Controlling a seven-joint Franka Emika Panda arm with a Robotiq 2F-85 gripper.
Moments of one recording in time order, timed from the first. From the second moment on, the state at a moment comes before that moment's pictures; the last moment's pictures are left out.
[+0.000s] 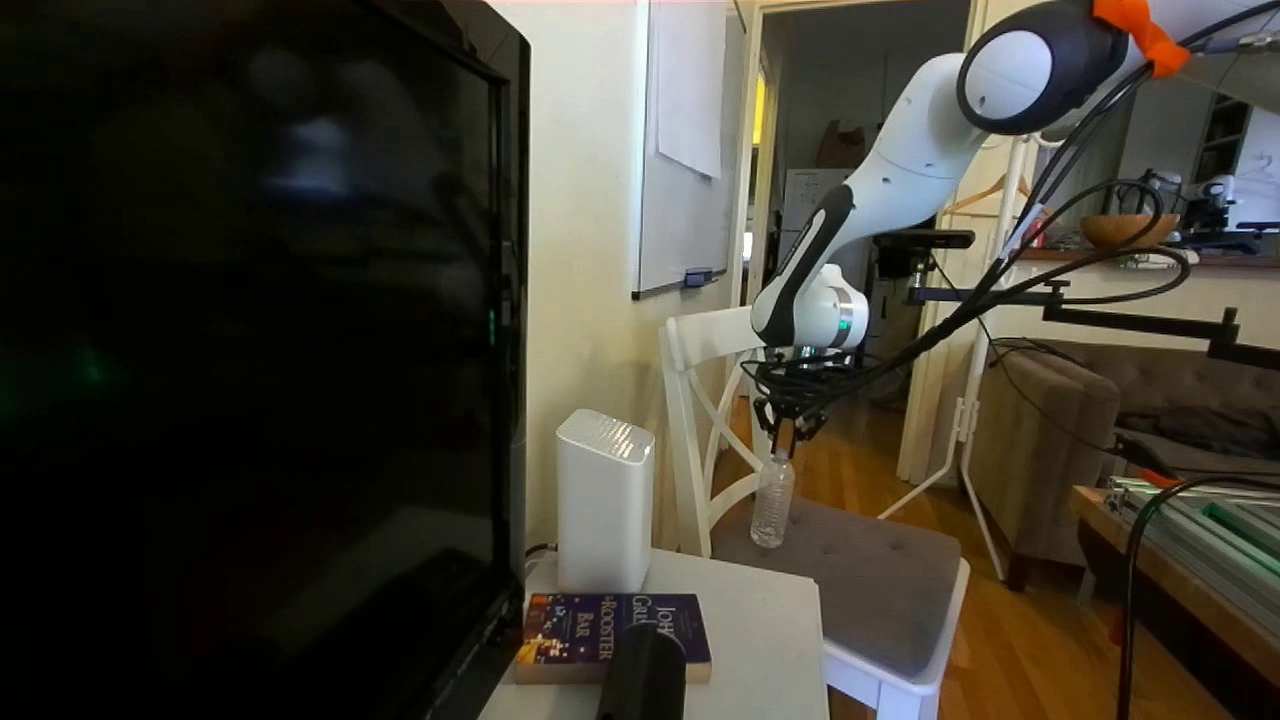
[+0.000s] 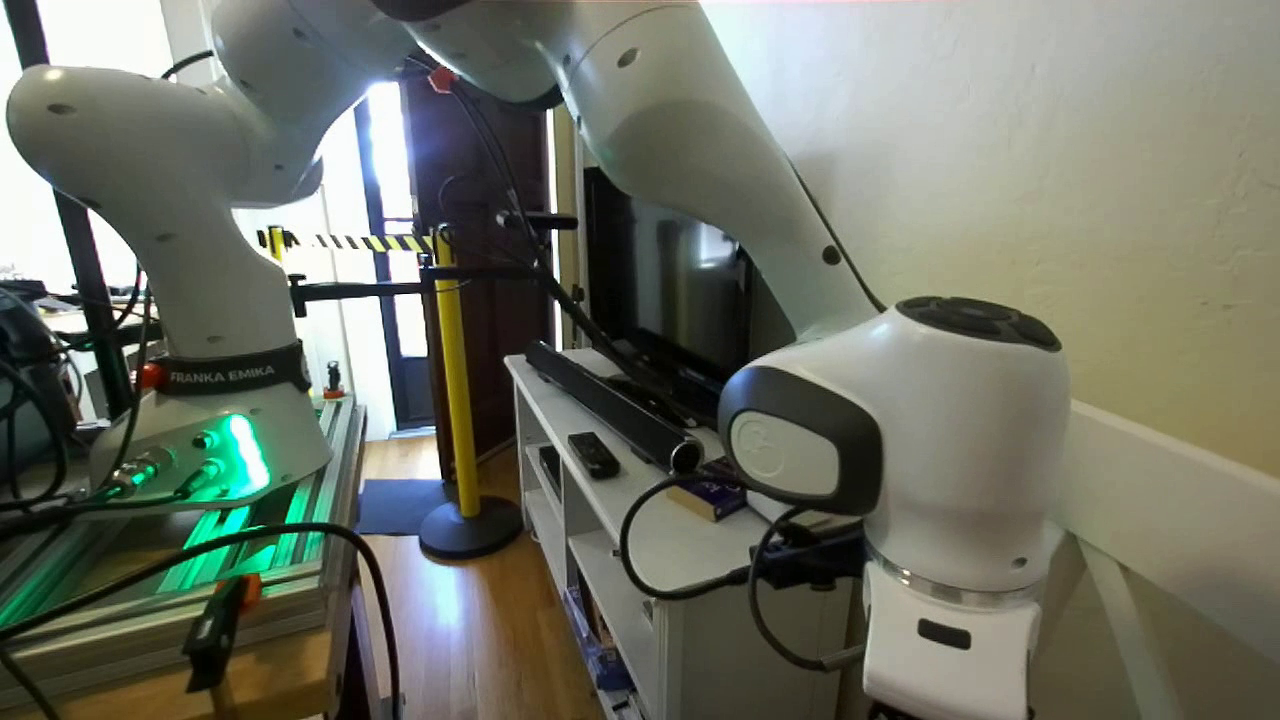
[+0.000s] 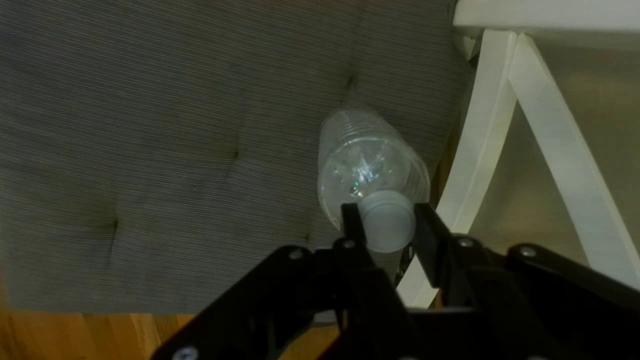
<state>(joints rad) -0.60 1.01 -0.27 -1.61 0.51 2.64 0.55</state>
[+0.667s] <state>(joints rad) -0.61 1.04 -0.28 -1.53 0.51 2.57 0.58</state>
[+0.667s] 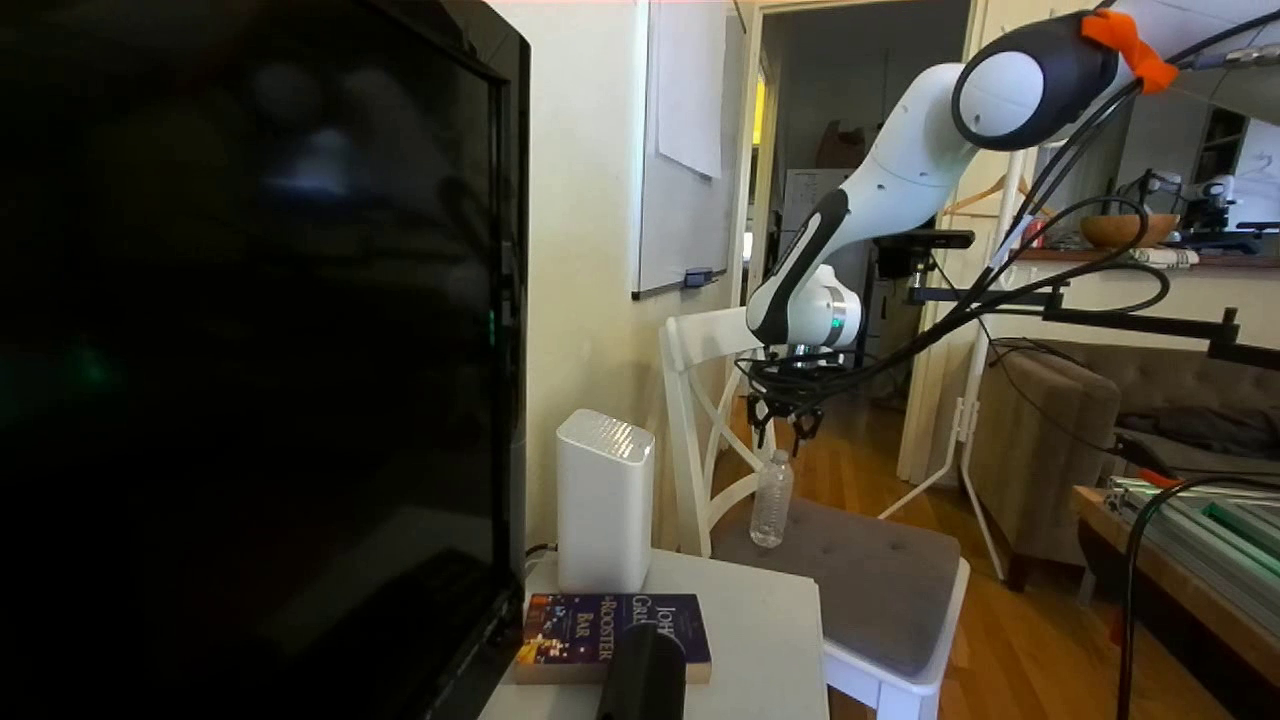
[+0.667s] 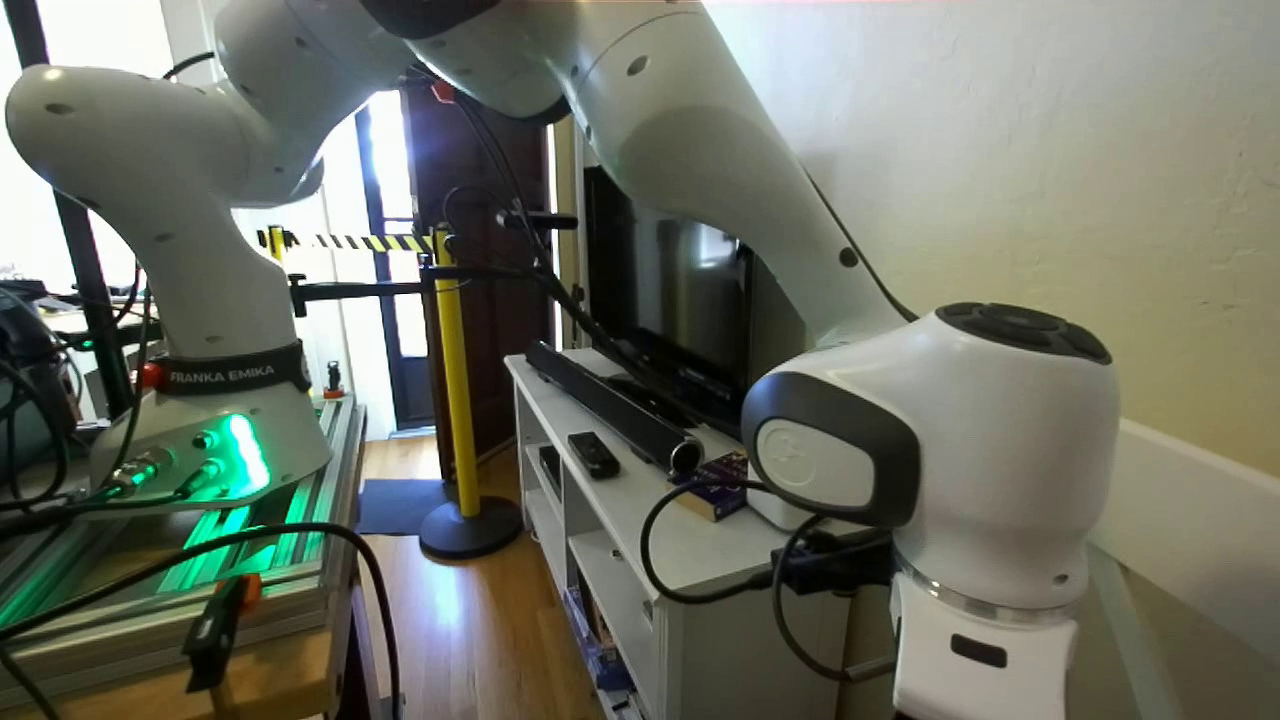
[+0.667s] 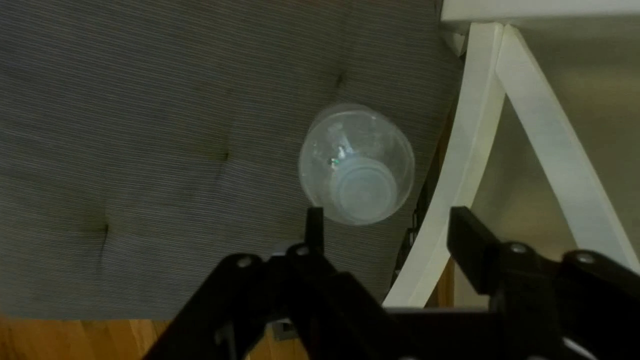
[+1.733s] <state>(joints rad) -0.59 0.77 -0.29 -1.75 0.45 2.58 0.30</state>
